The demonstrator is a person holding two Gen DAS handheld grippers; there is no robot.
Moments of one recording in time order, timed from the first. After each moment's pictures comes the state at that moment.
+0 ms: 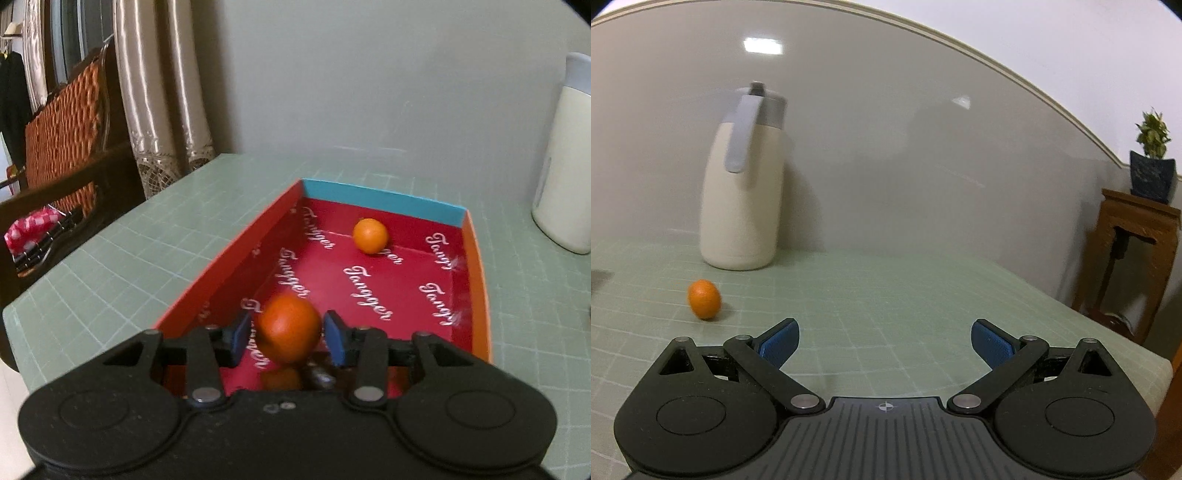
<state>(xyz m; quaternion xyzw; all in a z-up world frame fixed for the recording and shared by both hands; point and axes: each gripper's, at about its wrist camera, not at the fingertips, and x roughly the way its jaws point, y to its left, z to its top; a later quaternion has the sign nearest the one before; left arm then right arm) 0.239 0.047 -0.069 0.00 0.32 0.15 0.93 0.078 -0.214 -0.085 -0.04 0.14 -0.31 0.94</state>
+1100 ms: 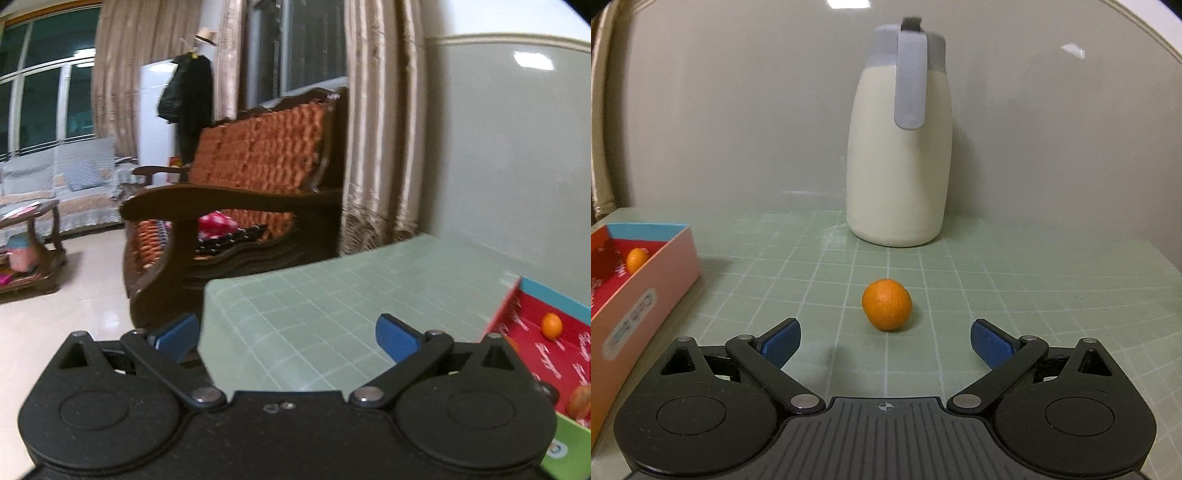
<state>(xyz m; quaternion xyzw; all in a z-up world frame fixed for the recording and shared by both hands) 0.095 0.151 -0.041 -0.08 0.16 0.40 0.90 0.198 -0.172 -0.080 0.02 0.24 -0.13 0.96</state>
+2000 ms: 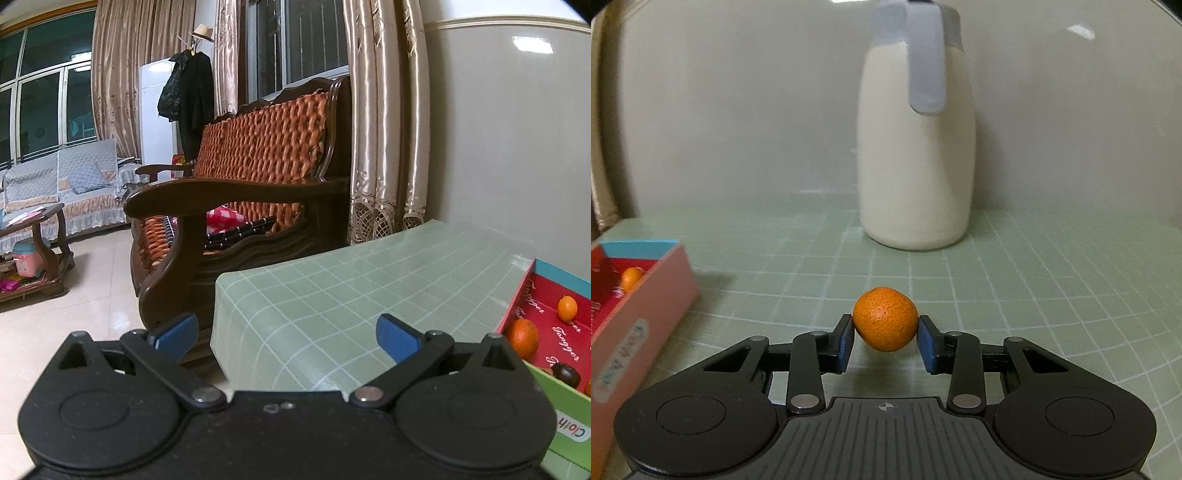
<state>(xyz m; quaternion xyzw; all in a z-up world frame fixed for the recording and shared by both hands) 0.095 0.157 -0.049 -0.07 0.19 0.40 0.89 0.233 -0.175 -0.081 0.04 0.25 -0.10 0.96</state>
